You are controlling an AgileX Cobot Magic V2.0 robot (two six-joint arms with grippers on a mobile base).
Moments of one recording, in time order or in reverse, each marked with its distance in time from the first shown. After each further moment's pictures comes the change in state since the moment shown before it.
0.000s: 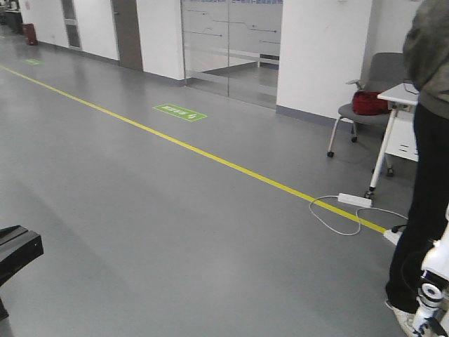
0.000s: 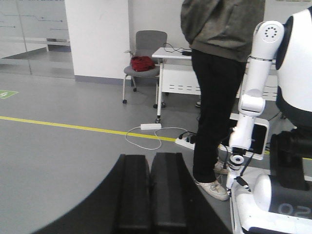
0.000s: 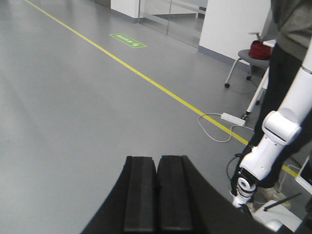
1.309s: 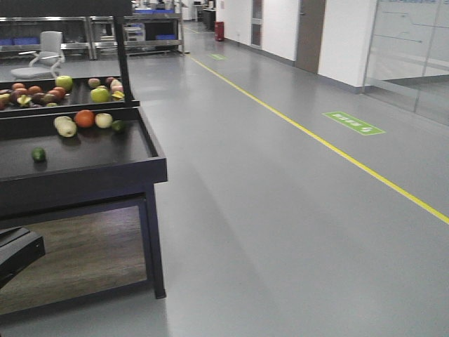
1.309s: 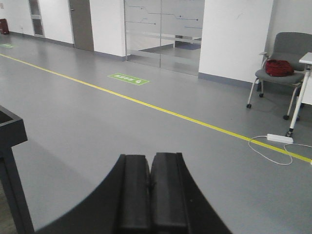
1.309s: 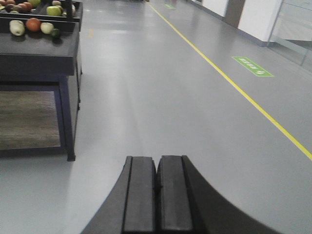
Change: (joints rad) left arm 0.000 0.000 0.000 0.000 -0.003 0.000; right arm 0.000 0.000 0.000 0.000 0.000 0.000
